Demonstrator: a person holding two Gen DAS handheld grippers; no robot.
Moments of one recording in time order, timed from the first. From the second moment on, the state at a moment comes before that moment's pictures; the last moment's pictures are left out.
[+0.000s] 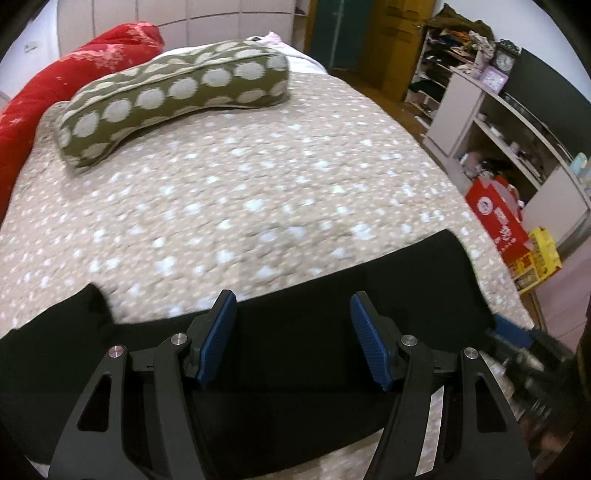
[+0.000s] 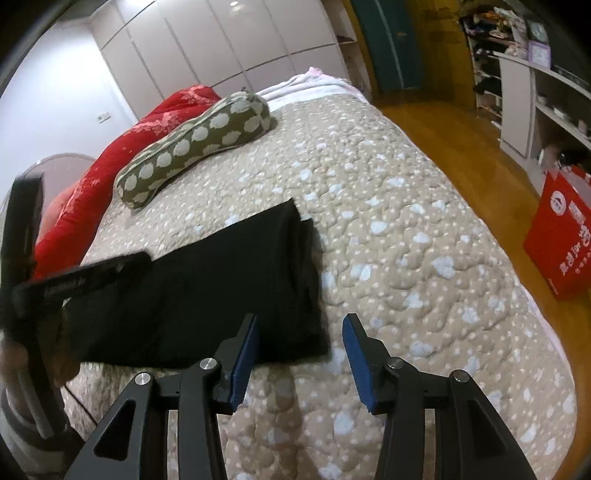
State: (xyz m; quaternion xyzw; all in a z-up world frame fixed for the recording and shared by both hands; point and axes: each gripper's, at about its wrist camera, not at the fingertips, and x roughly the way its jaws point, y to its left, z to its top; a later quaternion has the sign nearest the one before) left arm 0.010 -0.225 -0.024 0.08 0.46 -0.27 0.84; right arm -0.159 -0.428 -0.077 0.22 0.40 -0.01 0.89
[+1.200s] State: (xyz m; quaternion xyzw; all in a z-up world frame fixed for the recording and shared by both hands) left arm 0.032 -0.317 -0.037 0.10 0.50 -0.37 0.78; right arm -0.158 -0.425 -0.088 0.23 0.38 0.03 0.89
